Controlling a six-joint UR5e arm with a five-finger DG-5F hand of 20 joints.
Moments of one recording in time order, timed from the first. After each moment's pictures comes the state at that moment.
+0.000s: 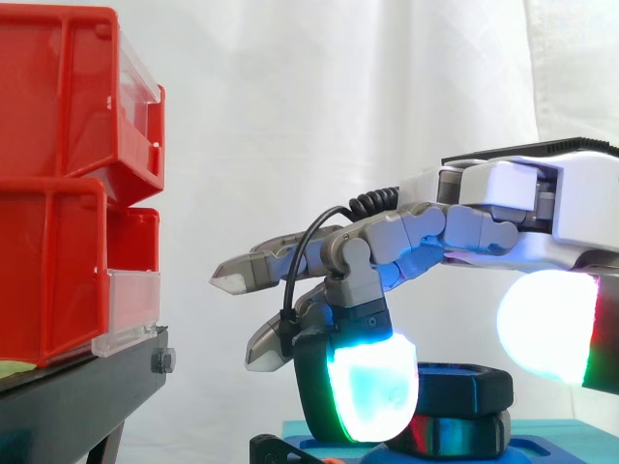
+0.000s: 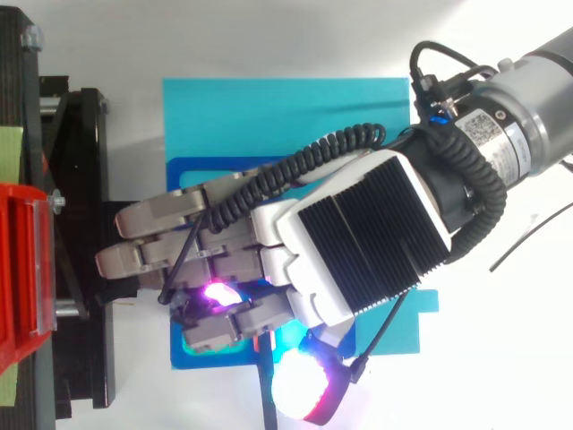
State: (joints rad) arm -0.01 -2.36 -1.08 -2.73 -2.17 -1.62
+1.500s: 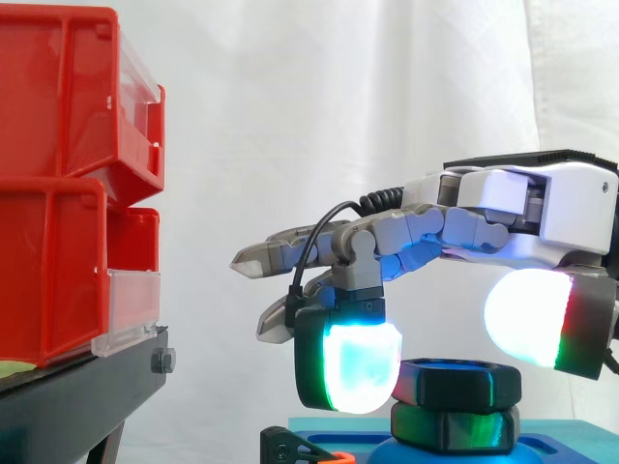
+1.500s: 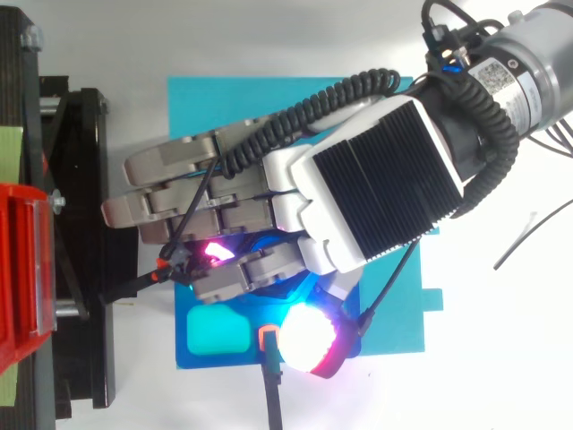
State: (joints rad) arm -0.06 -2.36 -1.09 -2.71 -2.21 -1.63
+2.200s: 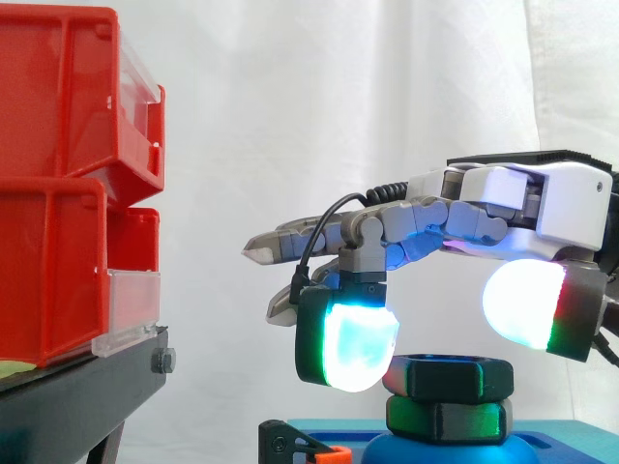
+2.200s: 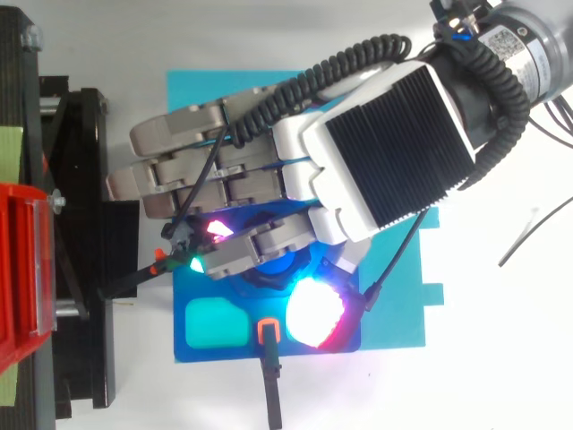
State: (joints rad) arm -0.09 -2.36 -1.09 -2.68 -2.25 -1.63
